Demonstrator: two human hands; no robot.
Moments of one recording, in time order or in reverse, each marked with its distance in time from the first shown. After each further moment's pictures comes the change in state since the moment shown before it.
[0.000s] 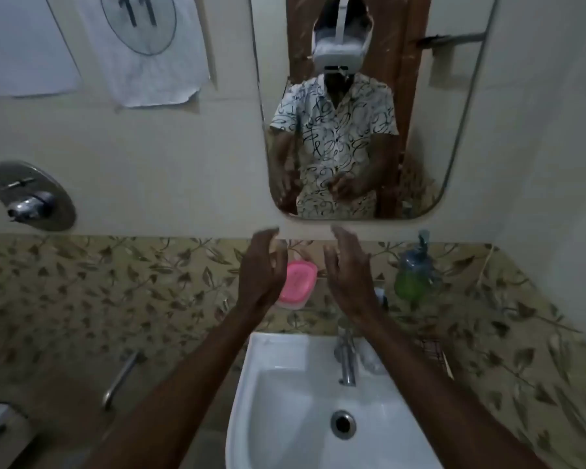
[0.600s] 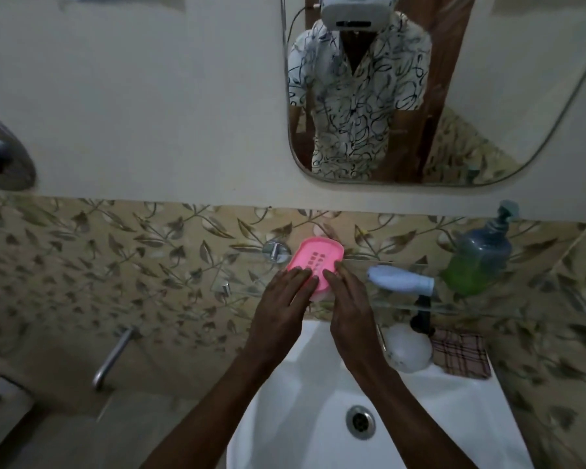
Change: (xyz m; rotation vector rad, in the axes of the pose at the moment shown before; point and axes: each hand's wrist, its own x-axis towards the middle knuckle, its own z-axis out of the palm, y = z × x) left_hand -0.082 -0.123 0.067 0.382 -0.102 0.447; right_hand -0.079 0.077 0.112 -0.068 -0.060 0.001
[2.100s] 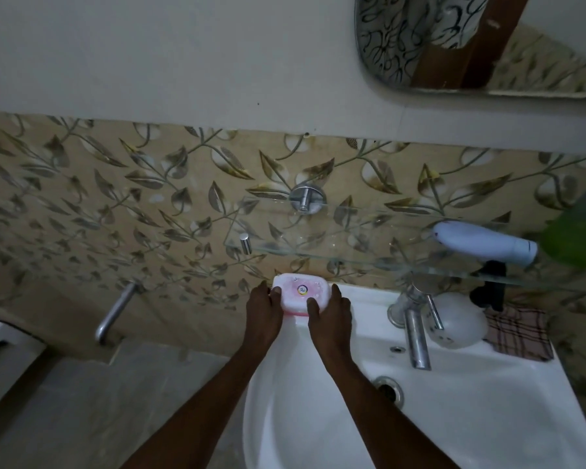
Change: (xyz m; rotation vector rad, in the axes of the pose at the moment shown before) left_hand -0.116 -0.082 0.085 -0.385 -0.292 -1.112; right_hand -0.075 0.047 0.169 0.023 -0.329 0.765
